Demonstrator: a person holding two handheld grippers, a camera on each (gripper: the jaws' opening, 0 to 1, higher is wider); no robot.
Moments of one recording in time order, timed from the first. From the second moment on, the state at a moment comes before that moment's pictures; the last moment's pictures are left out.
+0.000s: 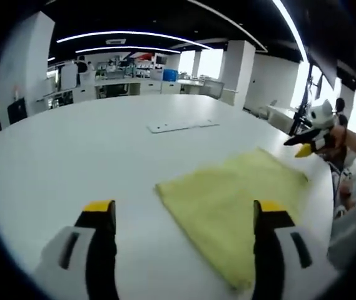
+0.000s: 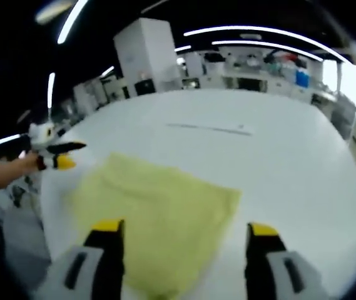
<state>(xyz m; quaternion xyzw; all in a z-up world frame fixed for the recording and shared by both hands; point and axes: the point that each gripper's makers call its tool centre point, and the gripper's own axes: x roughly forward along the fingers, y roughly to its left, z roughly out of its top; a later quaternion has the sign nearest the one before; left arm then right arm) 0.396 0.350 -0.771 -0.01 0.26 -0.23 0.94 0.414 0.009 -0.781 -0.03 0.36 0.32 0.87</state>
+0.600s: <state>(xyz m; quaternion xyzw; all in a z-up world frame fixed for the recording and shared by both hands) 0.323 0.339 -0.776 0.02 0.27 -0.24 0.93 0.352 -0.004 -0.784 -0.05 0.36 0.31 0.88</state>
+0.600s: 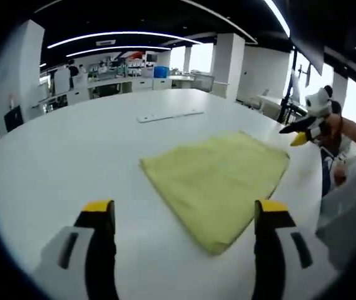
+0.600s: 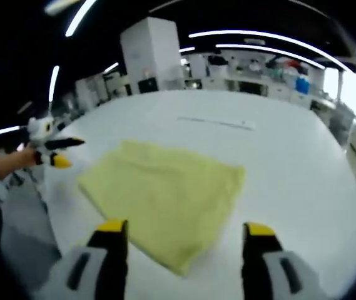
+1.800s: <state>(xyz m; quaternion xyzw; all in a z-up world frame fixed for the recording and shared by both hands) 0.277 0.316 -0.826 0.01 0.34 -0.26 0.91 0.313 -0.016 -0.827 -0.03 0.38 0.21 0.90</state>
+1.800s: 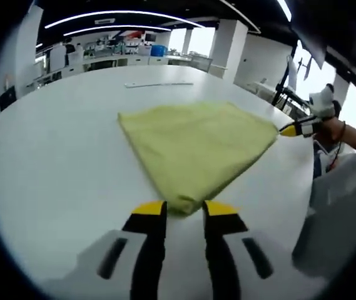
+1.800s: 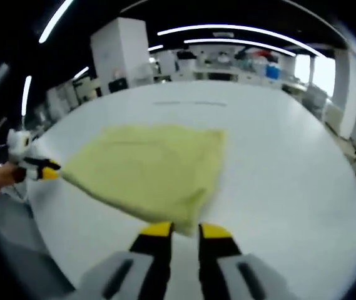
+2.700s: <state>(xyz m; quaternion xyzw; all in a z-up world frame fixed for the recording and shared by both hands) 0.274 0.316 -0.835 0.00 0.36 -0.25 0.90 0.318 -0.021 -0.833 -0.04 0.39 0.17 0.90</state>
